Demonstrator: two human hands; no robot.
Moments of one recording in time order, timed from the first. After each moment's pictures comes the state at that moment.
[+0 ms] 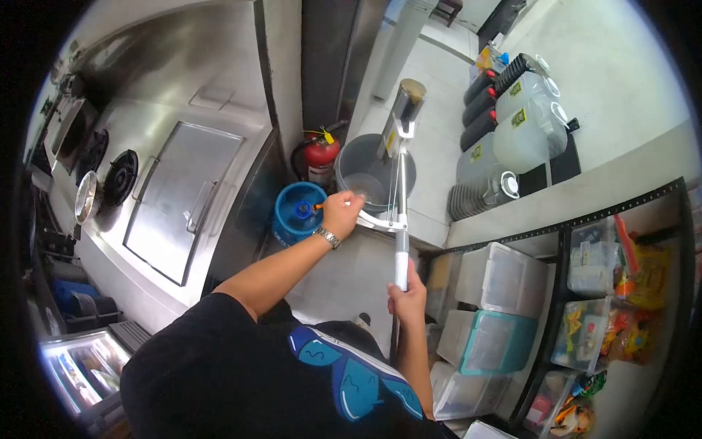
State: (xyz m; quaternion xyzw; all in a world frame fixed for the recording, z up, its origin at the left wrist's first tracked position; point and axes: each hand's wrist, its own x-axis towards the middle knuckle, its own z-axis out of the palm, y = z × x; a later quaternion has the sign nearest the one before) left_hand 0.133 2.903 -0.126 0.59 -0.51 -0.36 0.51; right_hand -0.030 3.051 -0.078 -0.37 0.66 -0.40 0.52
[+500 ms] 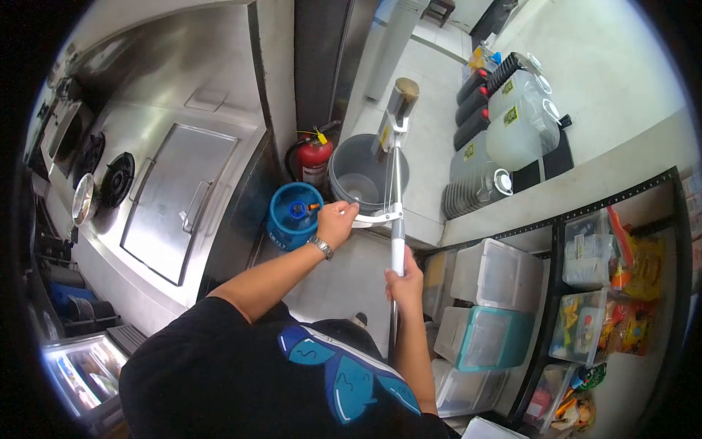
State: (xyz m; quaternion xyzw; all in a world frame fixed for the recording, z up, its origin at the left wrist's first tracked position) left_hand 0.129 2.931 -0.114 0.60 -0.50 -0.39 0.49; right_hand -0.036 3.032 -0.082 -0.38 0.67 -0.39 0.50
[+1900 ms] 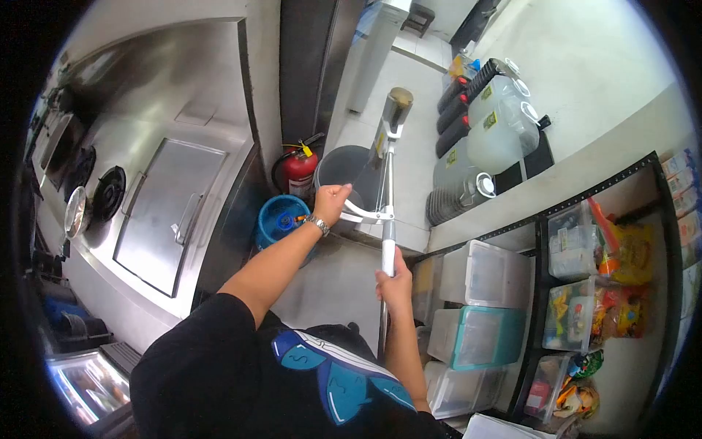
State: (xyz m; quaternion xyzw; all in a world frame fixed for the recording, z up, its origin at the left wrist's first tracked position) left_hand 0.124 2.869 -0.131 0.49 -0.52 -0.44 0.55; right_hand -0.032 3.033 -0.072 -0.37 0.68 -0.41 0.48
